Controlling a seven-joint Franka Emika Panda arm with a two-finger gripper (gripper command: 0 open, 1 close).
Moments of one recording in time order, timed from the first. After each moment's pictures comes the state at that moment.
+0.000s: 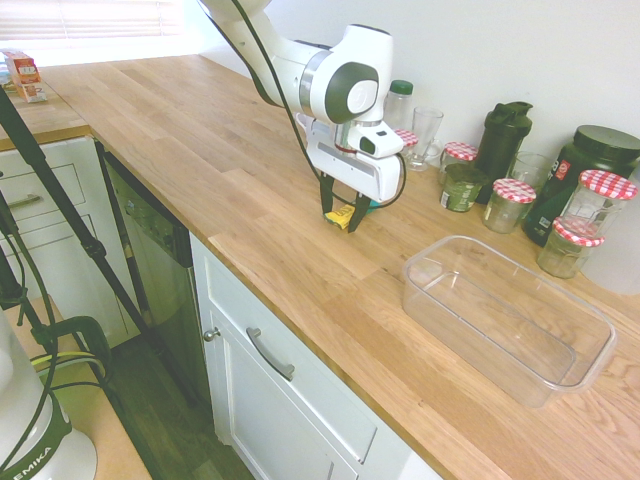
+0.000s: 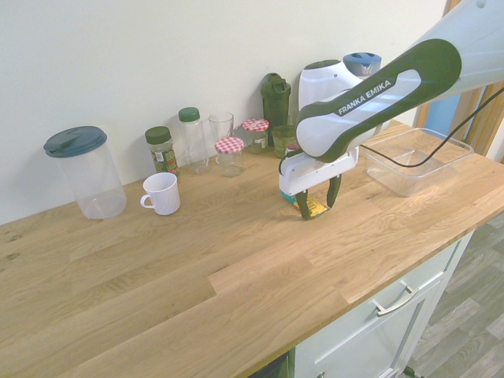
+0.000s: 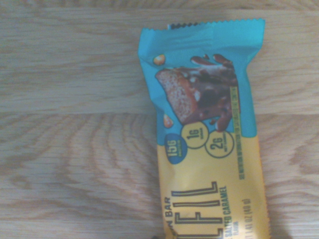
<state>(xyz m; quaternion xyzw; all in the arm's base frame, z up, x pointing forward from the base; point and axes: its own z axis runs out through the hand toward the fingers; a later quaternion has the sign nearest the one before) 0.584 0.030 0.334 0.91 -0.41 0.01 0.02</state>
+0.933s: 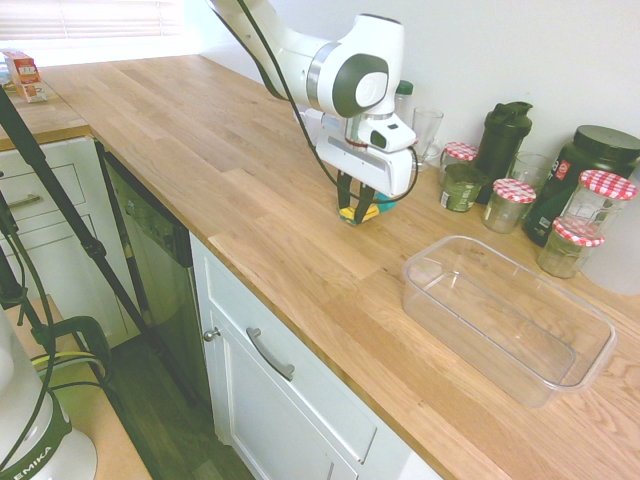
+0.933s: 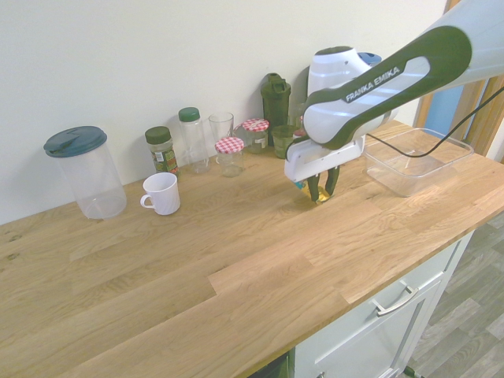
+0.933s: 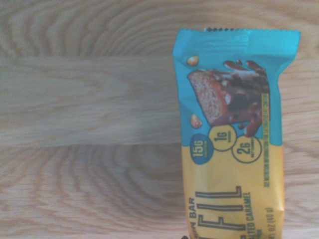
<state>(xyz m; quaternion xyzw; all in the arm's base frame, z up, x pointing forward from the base) 0.584 -0.001 0.370 0.91 -0.42 0.04 0.00</state>
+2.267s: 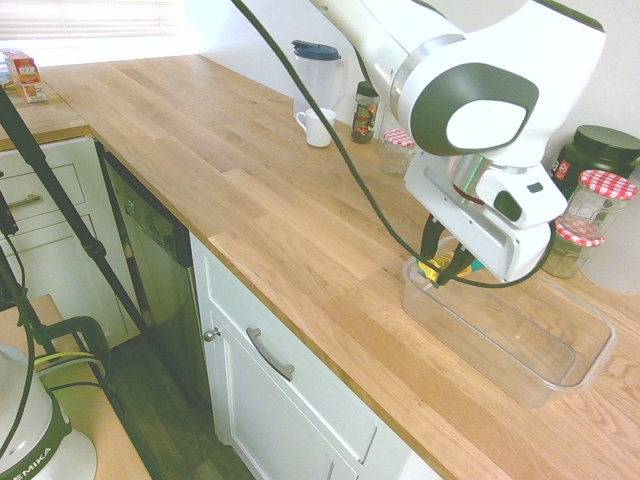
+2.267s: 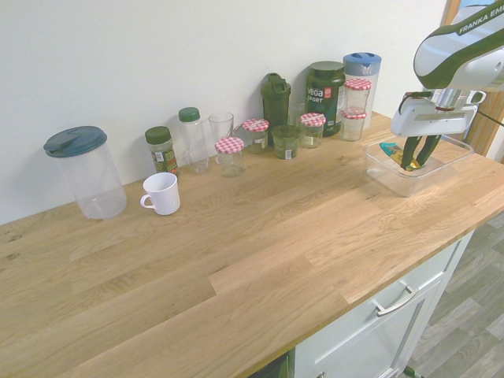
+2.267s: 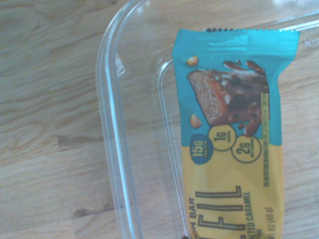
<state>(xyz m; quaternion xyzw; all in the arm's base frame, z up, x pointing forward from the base) 0.497 -0.235 0.399 0.86 -0.51 0.02 -0.07</state>
